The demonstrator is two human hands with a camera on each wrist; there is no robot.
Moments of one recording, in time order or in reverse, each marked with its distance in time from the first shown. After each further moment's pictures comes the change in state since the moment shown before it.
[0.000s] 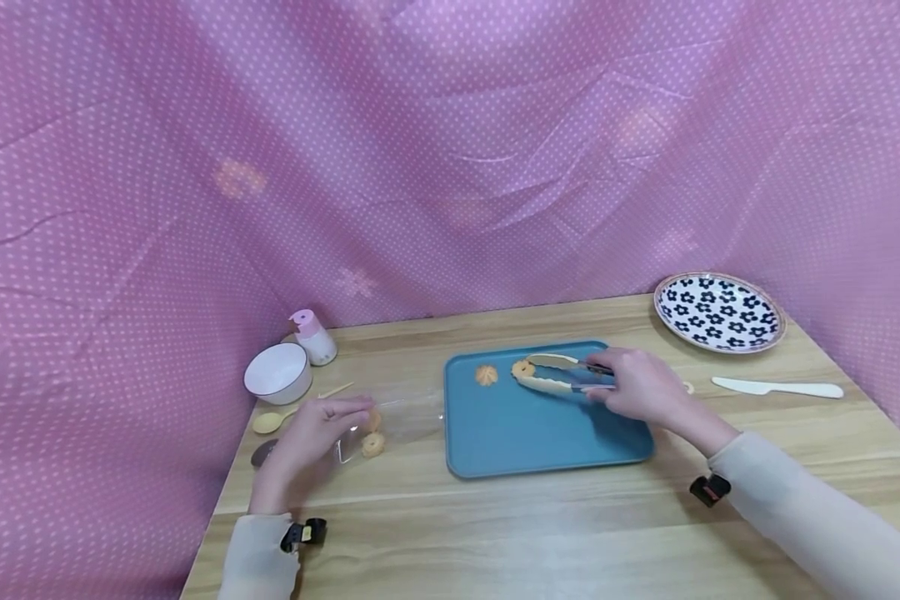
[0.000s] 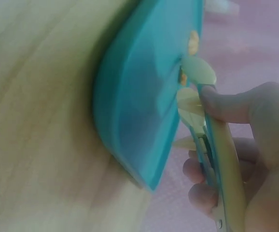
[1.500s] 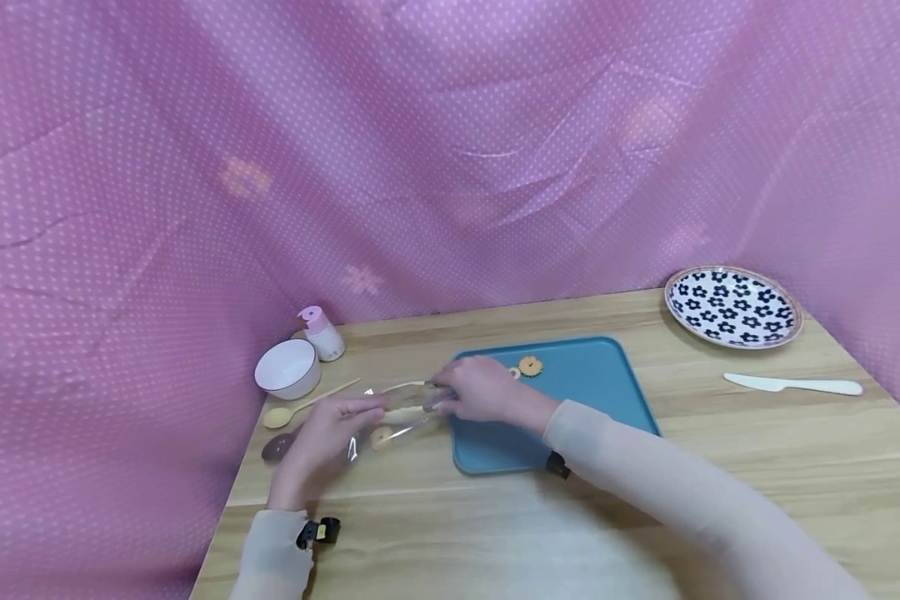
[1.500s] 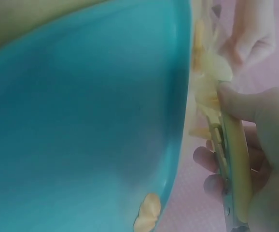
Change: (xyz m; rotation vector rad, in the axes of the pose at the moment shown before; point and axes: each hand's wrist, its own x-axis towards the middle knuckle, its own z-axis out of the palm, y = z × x) left_hand -0.001 0.003 0.013 -0.089 0.009 -0.078; right_hand 0.093 -0.180 0.074 0.028 -0.113 -0.435
